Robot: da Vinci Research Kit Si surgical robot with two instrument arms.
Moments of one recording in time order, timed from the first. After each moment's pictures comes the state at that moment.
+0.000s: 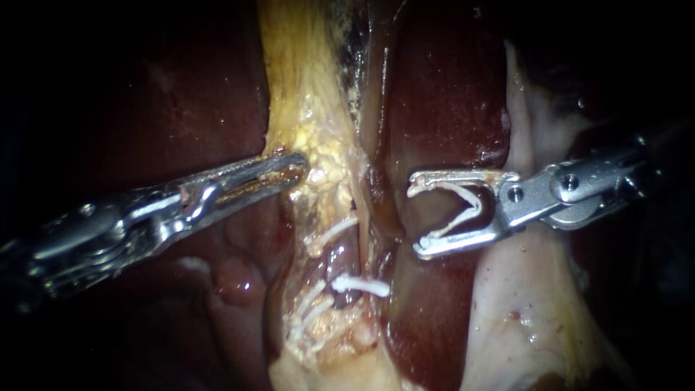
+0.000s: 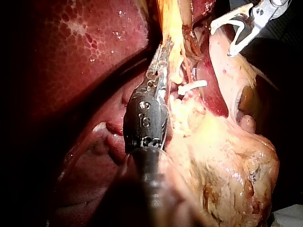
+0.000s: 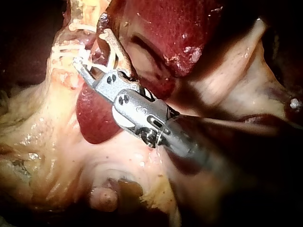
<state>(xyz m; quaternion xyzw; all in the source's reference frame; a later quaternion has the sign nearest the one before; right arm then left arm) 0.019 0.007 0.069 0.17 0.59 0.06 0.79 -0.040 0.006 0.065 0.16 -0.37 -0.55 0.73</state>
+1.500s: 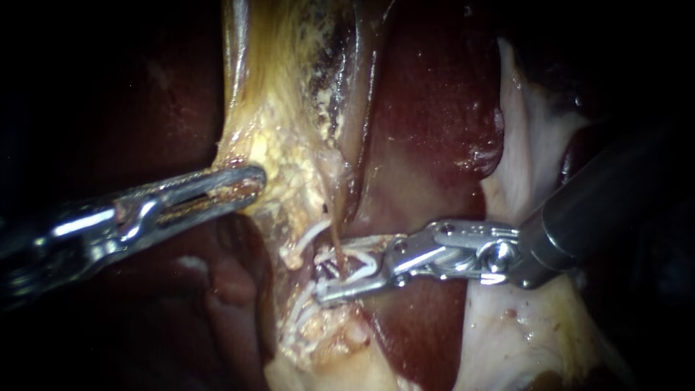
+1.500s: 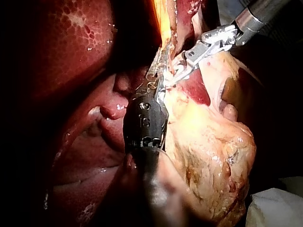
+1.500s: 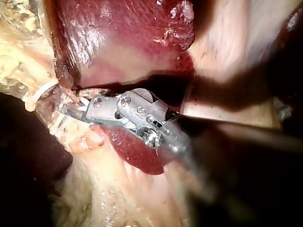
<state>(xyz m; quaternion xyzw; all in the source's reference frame) 0.030 0.000 0.080 0.37 0.49 0.24 0.75 -0.037 0.007 0.054 0.16 -0.38 -0.57 0.71</state>
